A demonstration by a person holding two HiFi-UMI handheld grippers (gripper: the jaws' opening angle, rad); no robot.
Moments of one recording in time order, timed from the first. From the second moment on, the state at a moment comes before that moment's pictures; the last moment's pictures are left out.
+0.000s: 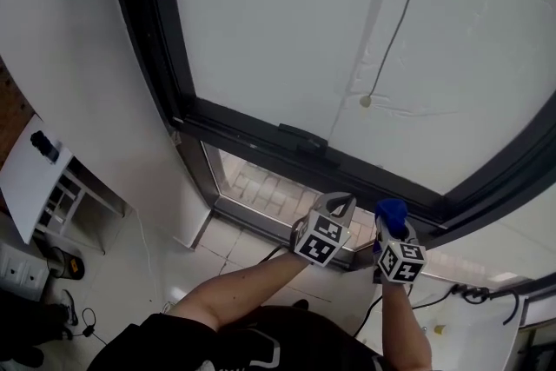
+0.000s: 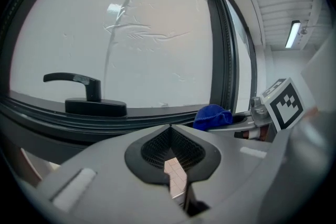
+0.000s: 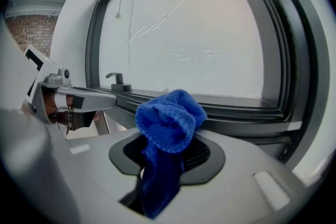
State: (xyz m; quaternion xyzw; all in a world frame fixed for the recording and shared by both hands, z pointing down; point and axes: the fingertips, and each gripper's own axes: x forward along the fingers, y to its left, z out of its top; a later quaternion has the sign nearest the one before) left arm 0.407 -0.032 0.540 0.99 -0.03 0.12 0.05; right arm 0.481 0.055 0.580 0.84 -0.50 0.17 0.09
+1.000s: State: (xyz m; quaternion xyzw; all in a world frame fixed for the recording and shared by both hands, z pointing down) left arm 0.285 -0.171 0.545 0.98 -0.14 0.12 0.06; right arm 0.380 -0.094 0.574 0.79 -0.58 0.17 0.10
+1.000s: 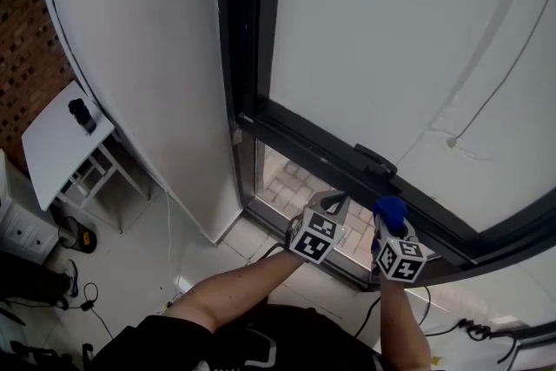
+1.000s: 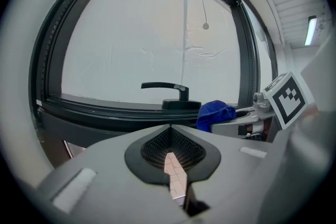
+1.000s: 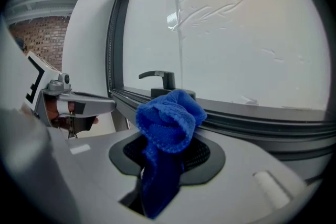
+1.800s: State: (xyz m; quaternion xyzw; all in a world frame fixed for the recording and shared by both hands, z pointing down) left arm 0.225 -0.235 0.537 0.94 -0.31 0.10 0.08; right arm 0.329 -0.167 0.583 0.72 -0.66 0.19 0.09
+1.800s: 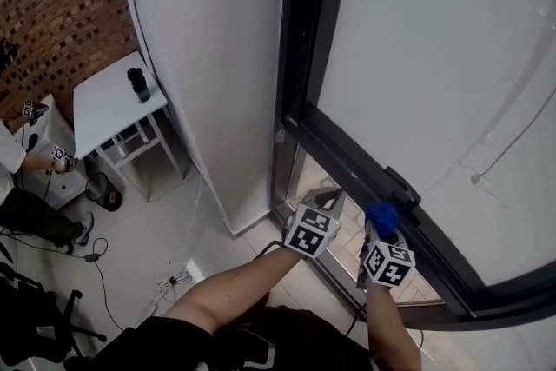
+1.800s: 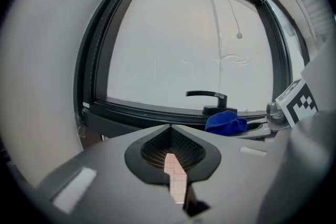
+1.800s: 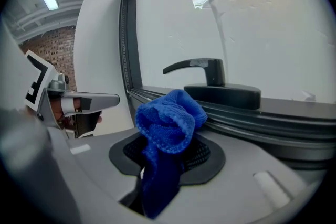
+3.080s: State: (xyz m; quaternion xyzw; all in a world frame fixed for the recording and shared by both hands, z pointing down) left arm 0.106 -0.360 0.532 0.94 -0.30 0.09 0.08; right arm 0.233 -0.300 0.576 0.73 -0.65 0.21 0.10
